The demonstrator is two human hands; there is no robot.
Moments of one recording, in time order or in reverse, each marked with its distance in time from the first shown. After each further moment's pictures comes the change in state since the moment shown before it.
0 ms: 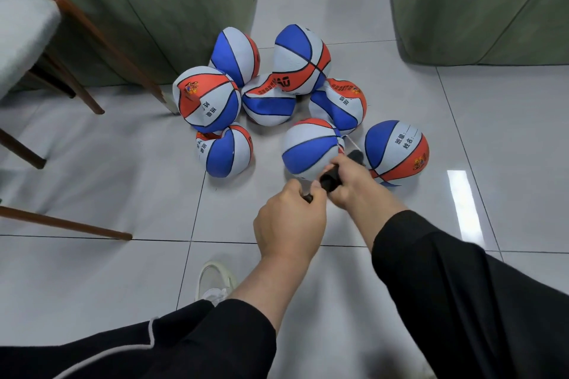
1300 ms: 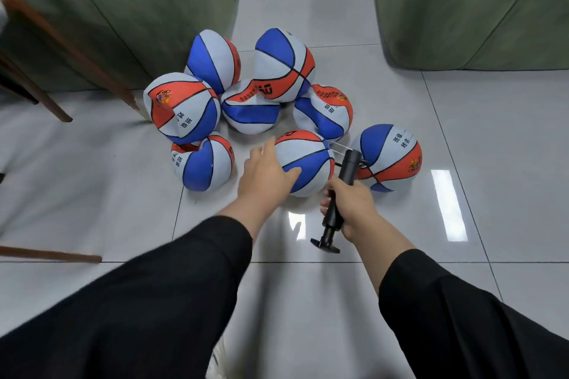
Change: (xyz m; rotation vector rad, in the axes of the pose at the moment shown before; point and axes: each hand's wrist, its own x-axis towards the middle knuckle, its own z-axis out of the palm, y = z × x) left_hand 0.143 -0.006 0.041 0.046 -0.210 0.126; right_hand 0.003 -0.007 -0.036 -0.420 0.110 -0.320
